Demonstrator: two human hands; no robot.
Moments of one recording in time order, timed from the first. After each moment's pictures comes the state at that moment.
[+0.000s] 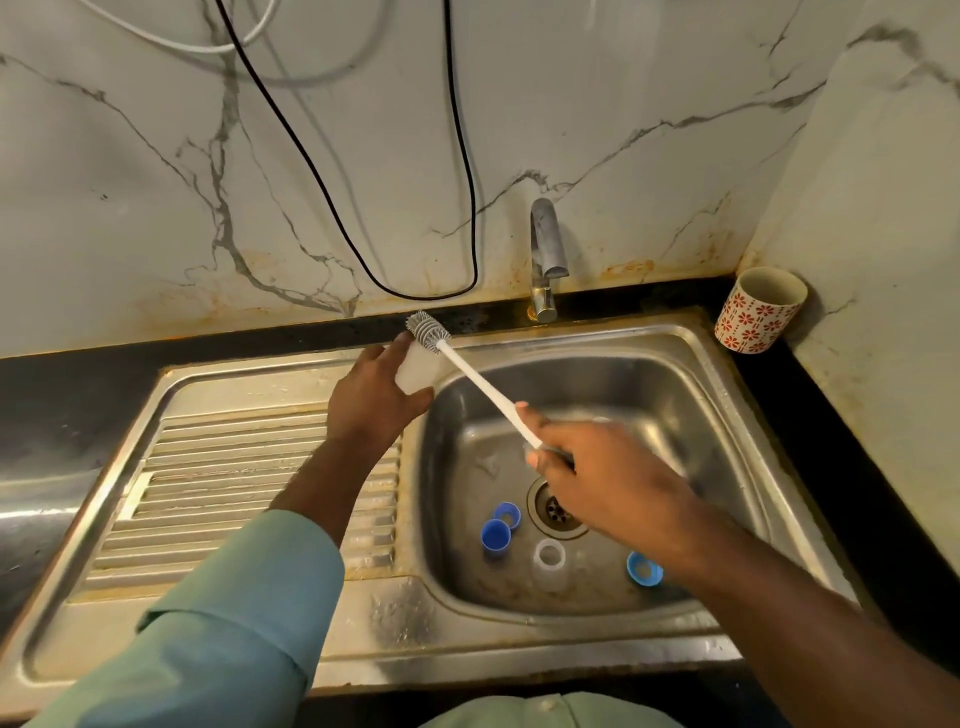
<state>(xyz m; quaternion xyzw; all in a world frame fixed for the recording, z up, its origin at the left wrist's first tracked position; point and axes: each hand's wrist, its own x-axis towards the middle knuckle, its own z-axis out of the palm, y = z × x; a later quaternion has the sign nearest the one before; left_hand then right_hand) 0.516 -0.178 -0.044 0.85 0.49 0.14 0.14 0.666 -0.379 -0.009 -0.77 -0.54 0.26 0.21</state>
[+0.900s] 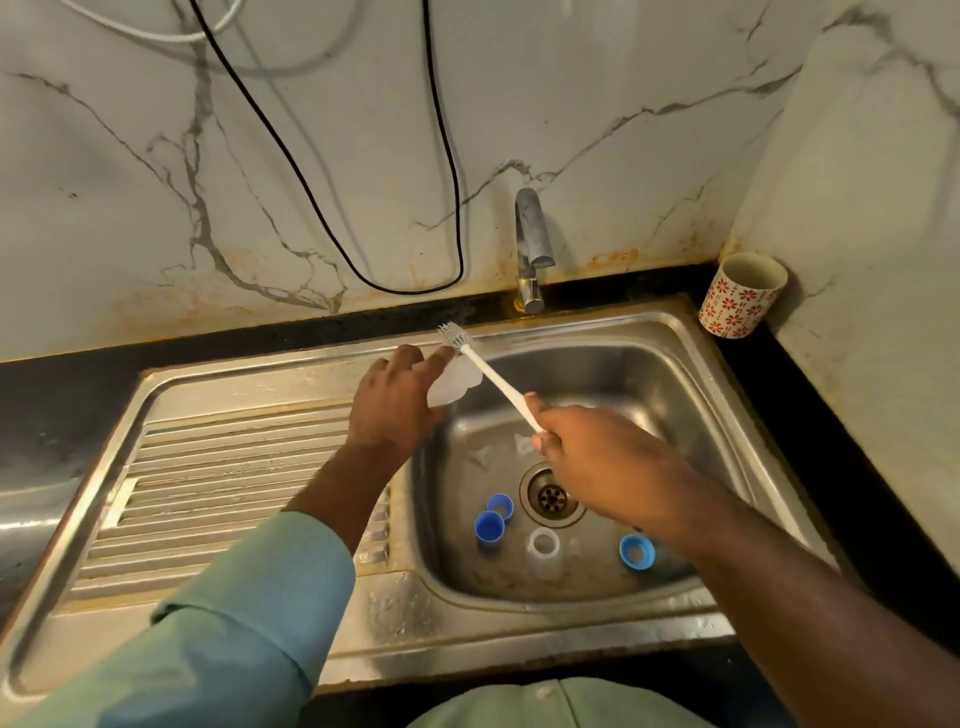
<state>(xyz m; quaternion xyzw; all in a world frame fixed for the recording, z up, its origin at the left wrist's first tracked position) 0.528 -0.191 -0.063 0.91 0.40 0.08 0.01 0.666 -0.379 0.005 -0.80 -0.51 0.29 0.13</state>
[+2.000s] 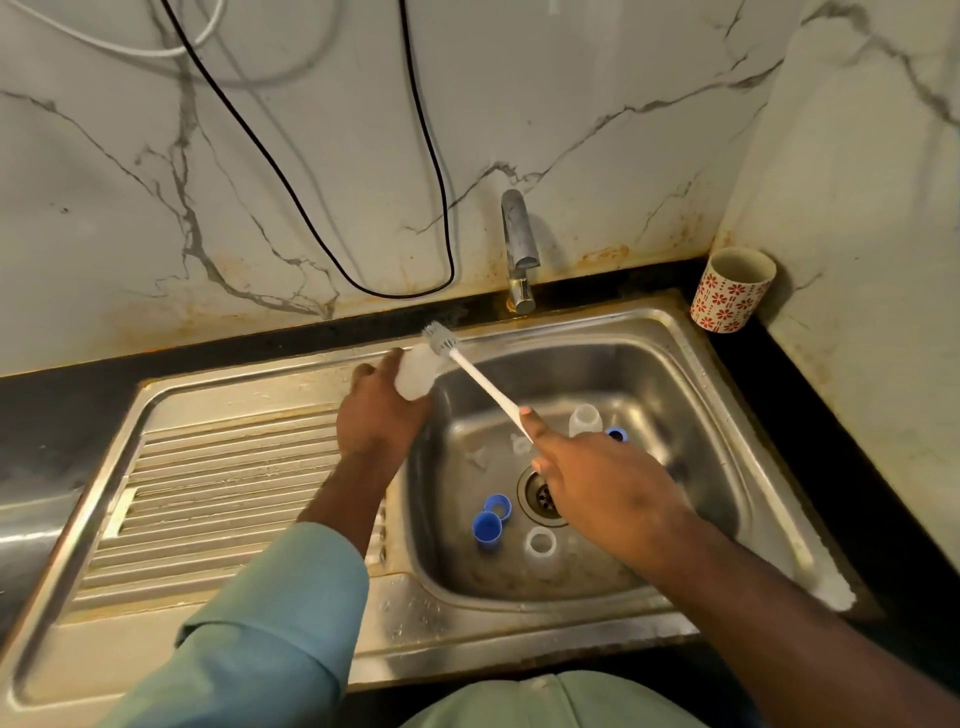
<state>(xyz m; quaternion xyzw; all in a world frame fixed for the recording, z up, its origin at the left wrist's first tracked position) 0.534 -0.206 -0.055 0.80 0.56 0.16 0.17 0.664 -0.397 -0.011 -0.81 -0.54 0.23 0.06</state>
